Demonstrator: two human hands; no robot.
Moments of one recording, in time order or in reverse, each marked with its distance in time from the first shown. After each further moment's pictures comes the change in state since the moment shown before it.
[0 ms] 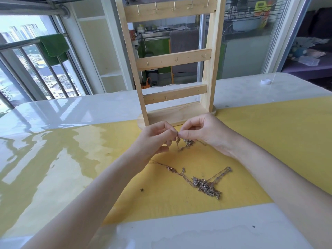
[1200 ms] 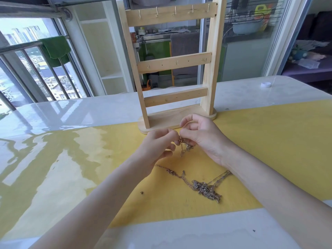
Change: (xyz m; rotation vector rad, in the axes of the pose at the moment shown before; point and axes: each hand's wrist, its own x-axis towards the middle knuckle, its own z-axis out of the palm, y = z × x) left_hand 0.000 0.004 0.013 -0.035 0.065 -0.114; right_hand 0.001 -0.001 0.018 0.214 0.162 0.047
